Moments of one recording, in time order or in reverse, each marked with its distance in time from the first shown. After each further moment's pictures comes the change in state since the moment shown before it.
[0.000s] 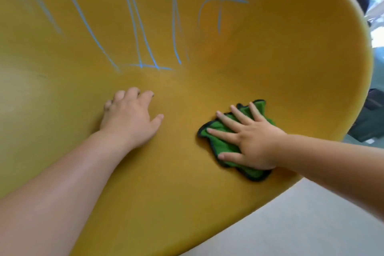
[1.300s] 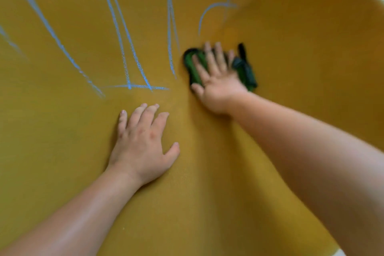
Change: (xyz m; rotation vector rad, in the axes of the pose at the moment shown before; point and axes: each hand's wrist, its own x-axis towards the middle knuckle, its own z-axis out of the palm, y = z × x) left_hand 0.048 0.024 0.048 -0.082 0.113 0.166; right_hand 0.189 0.068 -0.080 0.059 0.507 0.314
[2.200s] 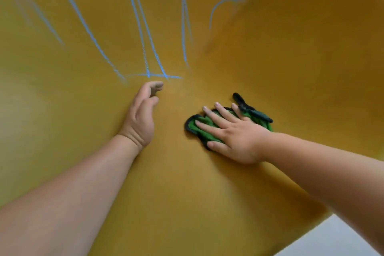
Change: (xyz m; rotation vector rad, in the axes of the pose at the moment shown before) left_hand 0.004 -0.027 -0.017 -1.071 0.168 -0.124; right_hand -0.139 -0.023 0.007 0.138 -0.428 -0.339
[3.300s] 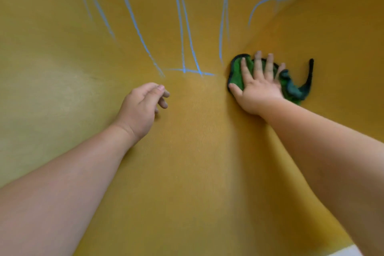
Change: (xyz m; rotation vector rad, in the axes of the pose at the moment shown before) left_hand -0.022 0.009 -0.069 0.093 0.106 -0.170; right_hand 0.100 0.020 -0.038 0.073 0.326 0.492
